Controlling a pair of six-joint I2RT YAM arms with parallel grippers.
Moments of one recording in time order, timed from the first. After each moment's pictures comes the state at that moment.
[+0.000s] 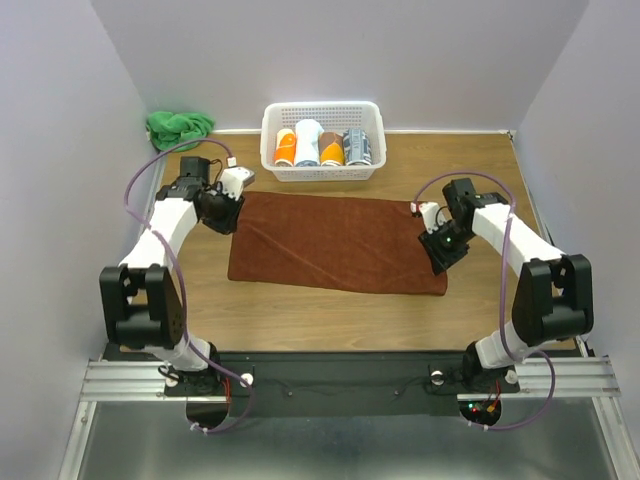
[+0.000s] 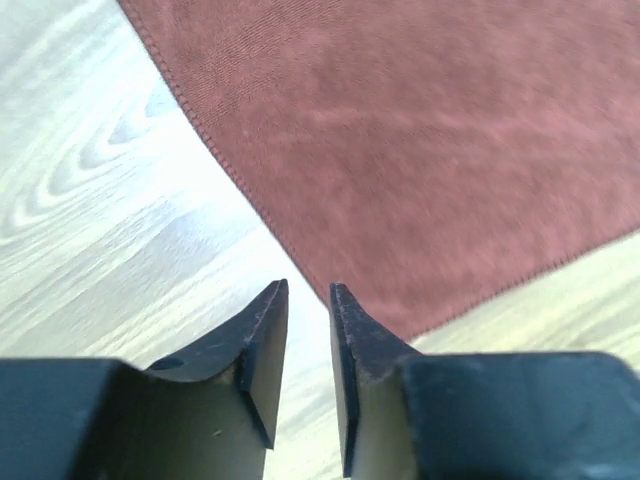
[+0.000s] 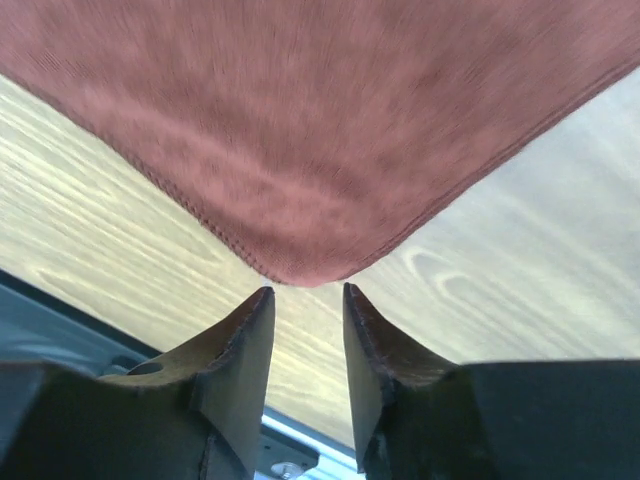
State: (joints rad) left arm -0.02 1.55 1.19 -0.69 0.31 0.49; right arm 0.14 1.54 1.11 -0.98 -0.24 -0.47
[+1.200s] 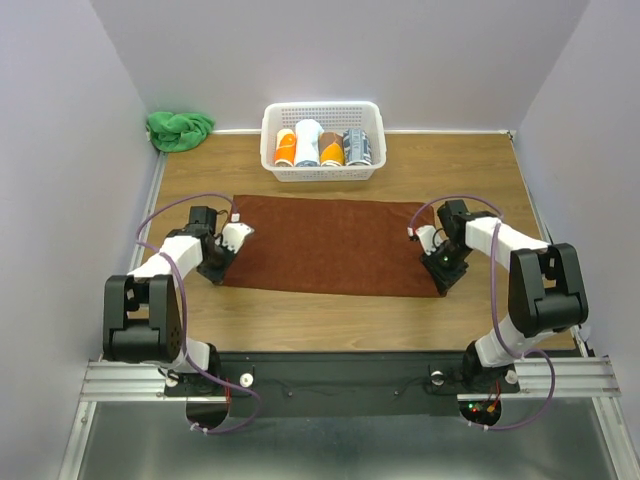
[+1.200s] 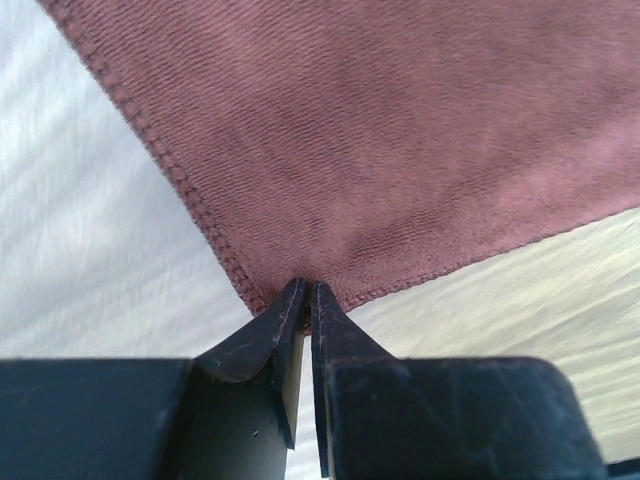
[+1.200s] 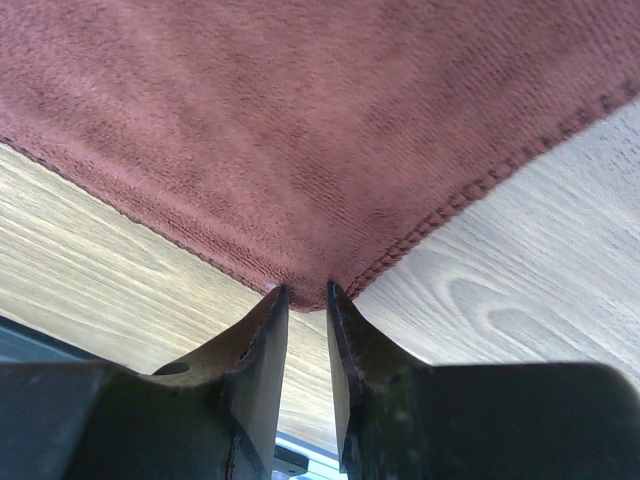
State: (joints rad) left arm -0.02 1.45 0.77 -0.58 0.10 0.57; right arm 0.13 1.60 0.90 -0.84 -0.11 -0.53
